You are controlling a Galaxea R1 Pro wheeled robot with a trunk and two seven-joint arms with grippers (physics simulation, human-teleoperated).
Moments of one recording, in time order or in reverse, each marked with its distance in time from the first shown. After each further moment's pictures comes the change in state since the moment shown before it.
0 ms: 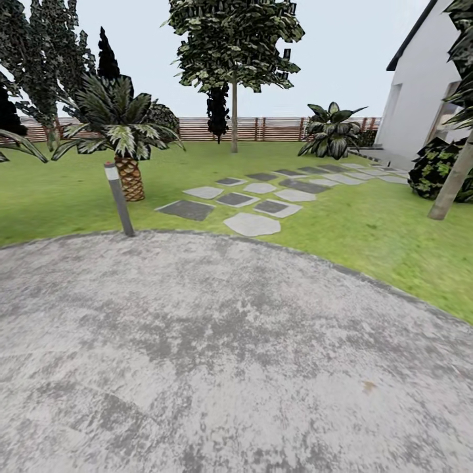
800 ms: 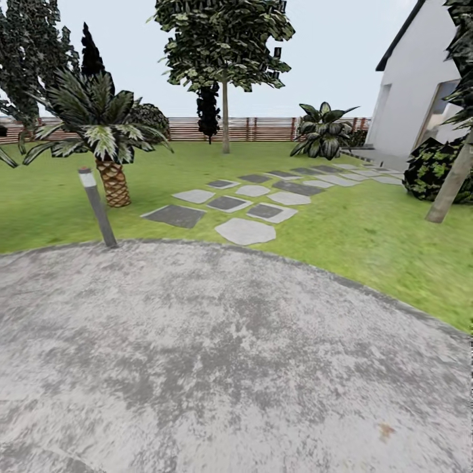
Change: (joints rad) left arm 0.000 0.000 0.000 0.001 0.000 0.000 0.000; right arm 0.000 0.000 0.001 0.001 0.000 0.000 0.000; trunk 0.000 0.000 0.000
